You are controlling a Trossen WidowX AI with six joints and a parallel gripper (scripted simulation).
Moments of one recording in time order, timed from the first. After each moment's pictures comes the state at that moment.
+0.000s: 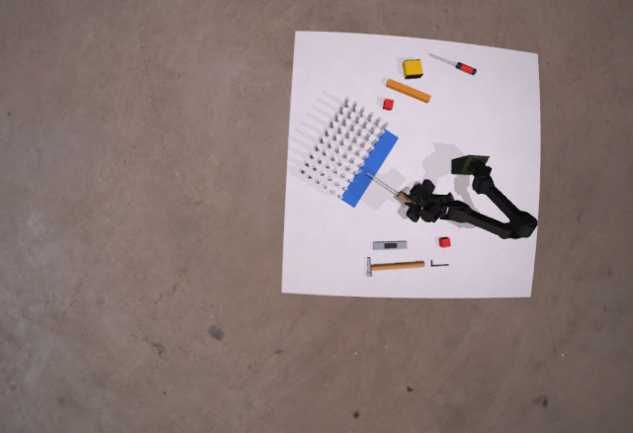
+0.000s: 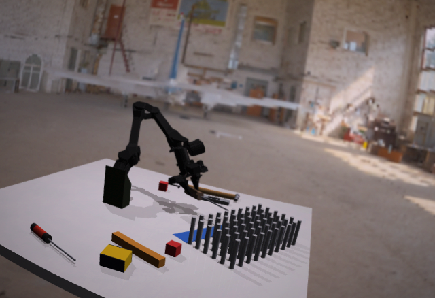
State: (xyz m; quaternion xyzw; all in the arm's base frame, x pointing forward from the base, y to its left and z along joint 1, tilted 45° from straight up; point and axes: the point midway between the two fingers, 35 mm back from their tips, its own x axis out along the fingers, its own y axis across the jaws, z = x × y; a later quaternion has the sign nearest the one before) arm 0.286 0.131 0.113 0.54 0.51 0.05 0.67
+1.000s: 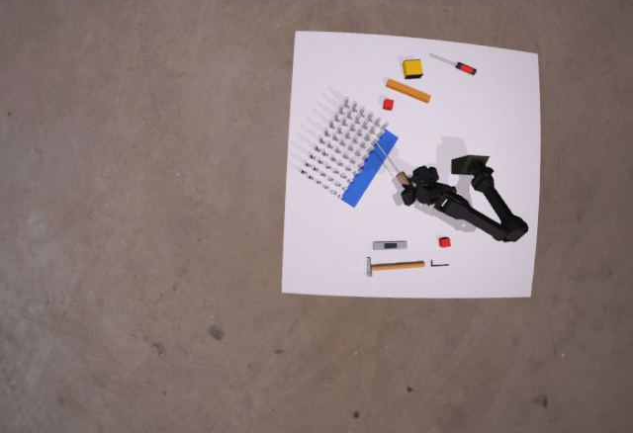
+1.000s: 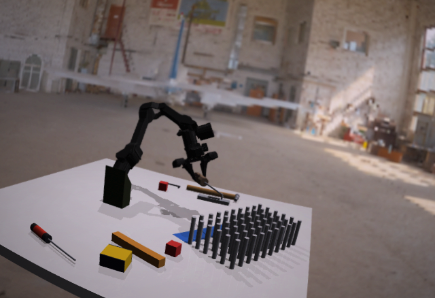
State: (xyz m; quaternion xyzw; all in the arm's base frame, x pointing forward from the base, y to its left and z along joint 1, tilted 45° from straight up) arm 0.323 0.023 0.129 0.60 0.50 -0.10 0.62
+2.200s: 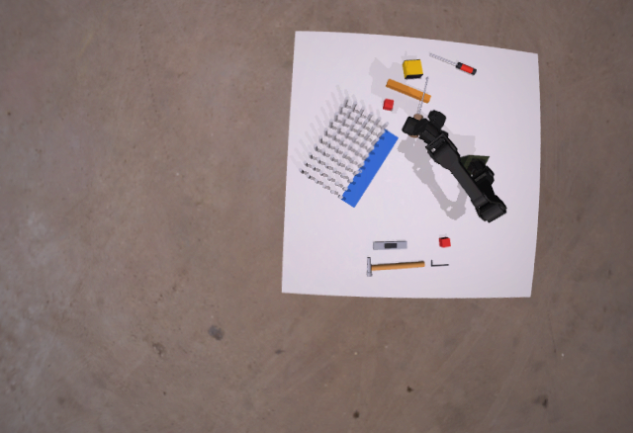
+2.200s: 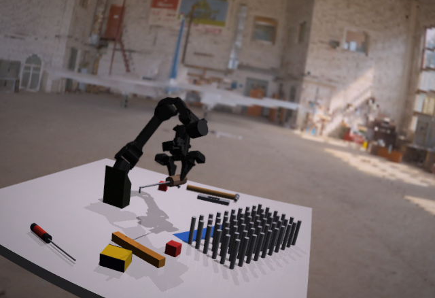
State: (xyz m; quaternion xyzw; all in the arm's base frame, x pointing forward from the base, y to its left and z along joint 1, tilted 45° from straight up) arm 0.310 -0.161 0.004 0.67 0.43 -0.47 0.38
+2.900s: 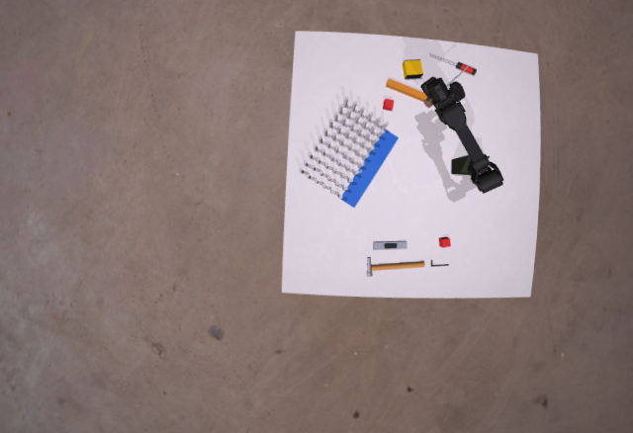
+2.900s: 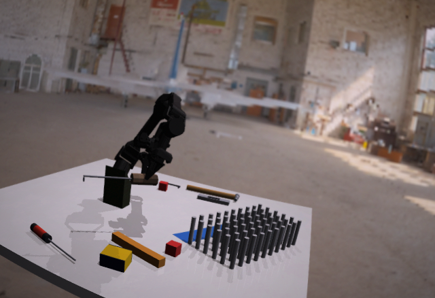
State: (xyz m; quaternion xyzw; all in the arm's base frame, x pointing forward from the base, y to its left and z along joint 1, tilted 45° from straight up) arm 0.247 -0.258 -0.072 0.66 0.34 -0.65 0.18
